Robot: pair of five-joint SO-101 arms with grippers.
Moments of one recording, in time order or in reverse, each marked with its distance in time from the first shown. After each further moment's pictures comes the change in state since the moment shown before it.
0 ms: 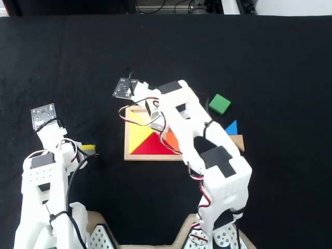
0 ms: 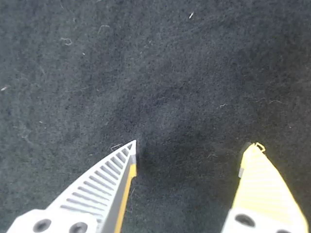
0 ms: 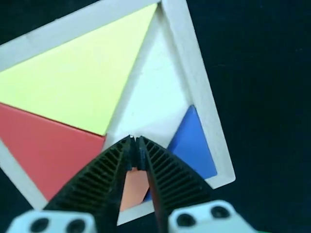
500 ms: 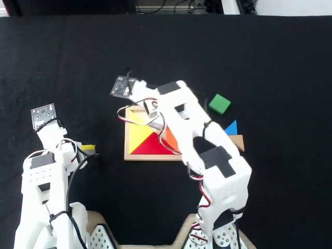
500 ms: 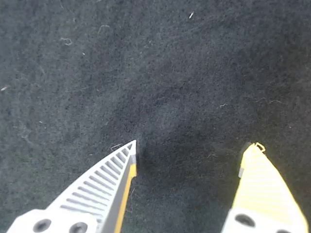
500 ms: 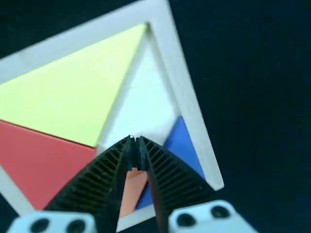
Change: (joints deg) left arm 0.0 0.0 0.0 0.0 0.0; right arm -0.4 0.0 0.0 -3.1 0.0
